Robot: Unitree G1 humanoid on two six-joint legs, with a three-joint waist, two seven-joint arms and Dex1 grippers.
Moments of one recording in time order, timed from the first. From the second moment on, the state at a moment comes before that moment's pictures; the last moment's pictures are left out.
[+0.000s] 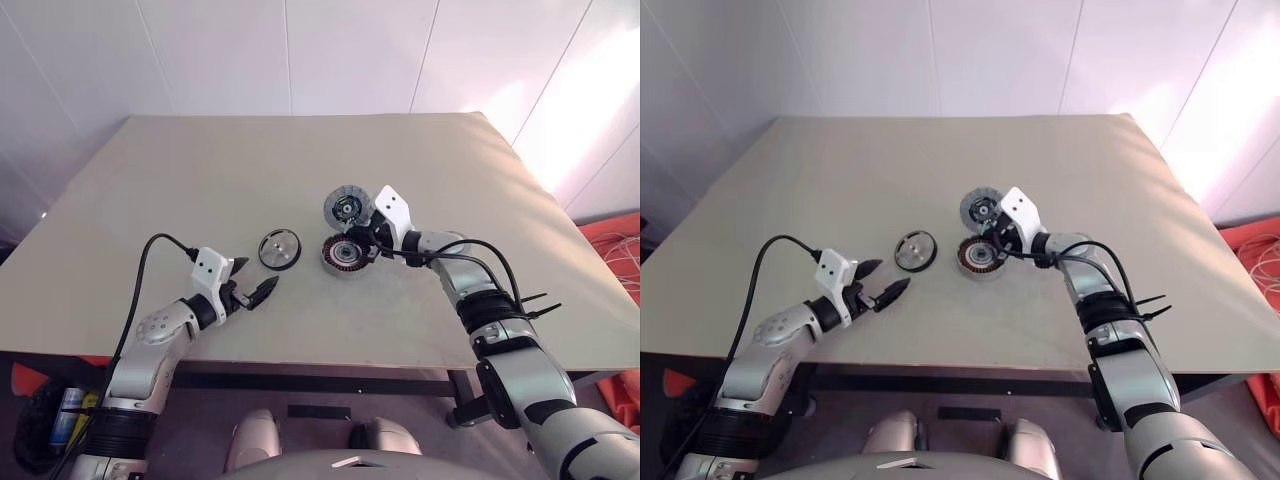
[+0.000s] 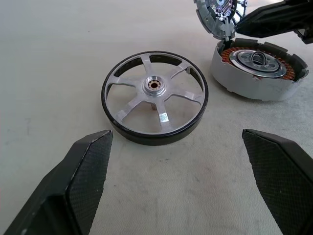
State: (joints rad) left arm -0.04 0.37 0.00 -0.09 -0.33 0.30 -0.61; right arm -0.68 -0.35 0.14 0.62 0.06 0.06 0.90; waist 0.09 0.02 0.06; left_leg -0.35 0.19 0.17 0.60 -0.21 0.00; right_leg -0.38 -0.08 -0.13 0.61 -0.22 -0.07
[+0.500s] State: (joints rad) left arm -0.04 0.37 0.00 -0.09 -0.33 0.30 -0.61; right arm -0.62 -0.35 0.16 0.58 0.04 0.10 0.93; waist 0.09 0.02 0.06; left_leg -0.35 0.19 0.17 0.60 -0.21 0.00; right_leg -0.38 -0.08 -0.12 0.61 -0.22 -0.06
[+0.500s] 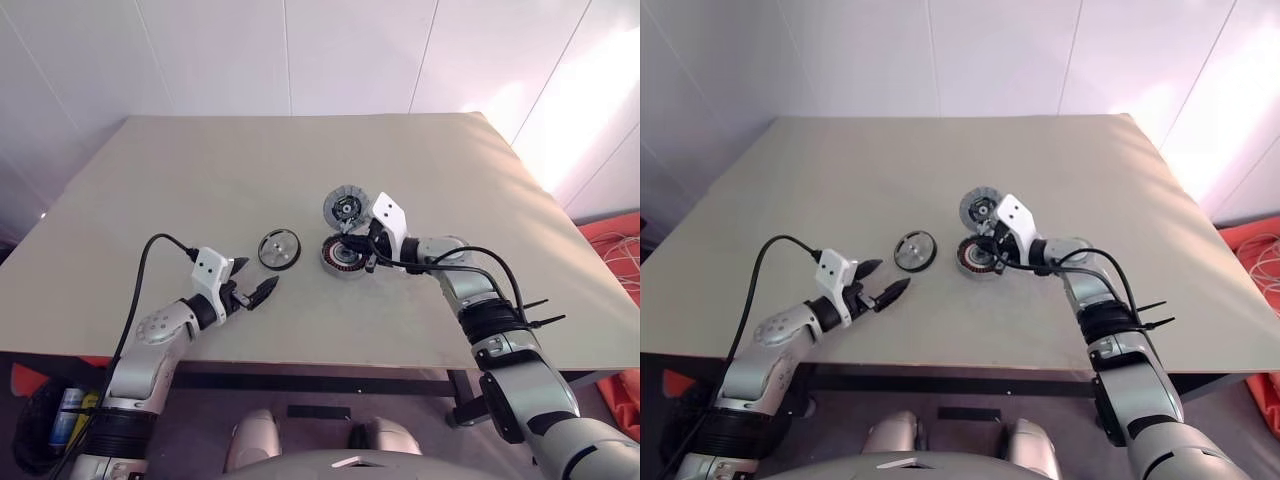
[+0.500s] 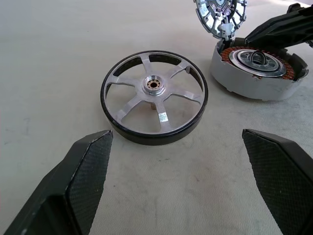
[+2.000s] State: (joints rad) left arm -0.07 0.35 0.06 -0.07 -0.31 0.38 -0.45; right arm -0.63 -0.35 0.14 0.61 0.04 0.07 0.89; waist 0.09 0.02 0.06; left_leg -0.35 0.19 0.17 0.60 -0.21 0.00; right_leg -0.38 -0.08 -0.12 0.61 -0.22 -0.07
